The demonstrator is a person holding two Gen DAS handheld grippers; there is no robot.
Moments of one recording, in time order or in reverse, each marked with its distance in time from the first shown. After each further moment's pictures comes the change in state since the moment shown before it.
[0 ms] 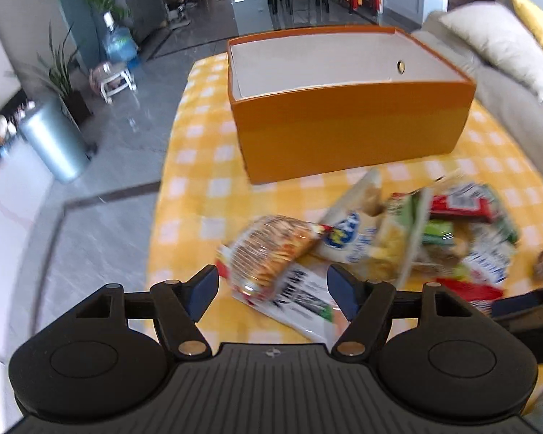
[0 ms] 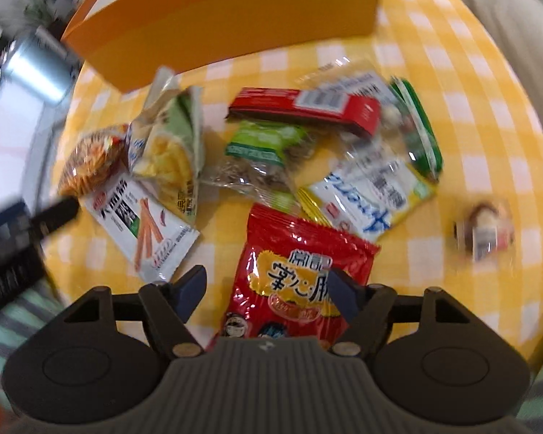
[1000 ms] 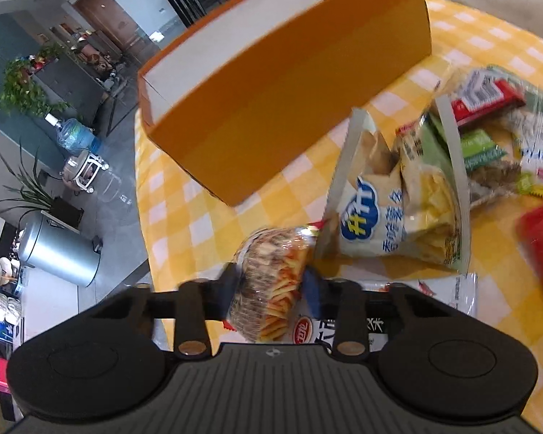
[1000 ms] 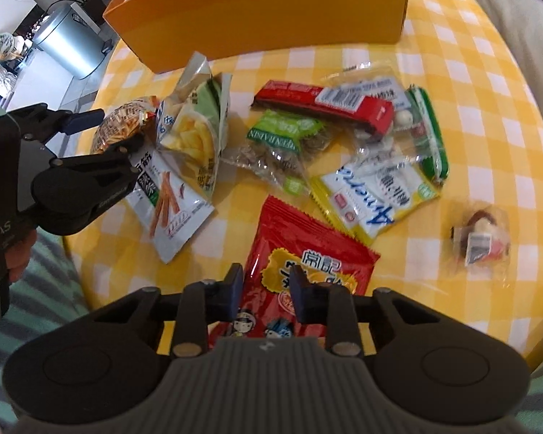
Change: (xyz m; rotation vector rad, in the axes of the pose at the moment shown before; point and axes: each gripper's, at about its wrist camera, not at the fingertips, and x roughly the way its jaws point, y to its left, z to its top) left arm 0.065 -0.033 -0.002 0.461 -0.027 0.091; right arm -0.018 -0.017 -0.013 -0.064 0.031 0.103
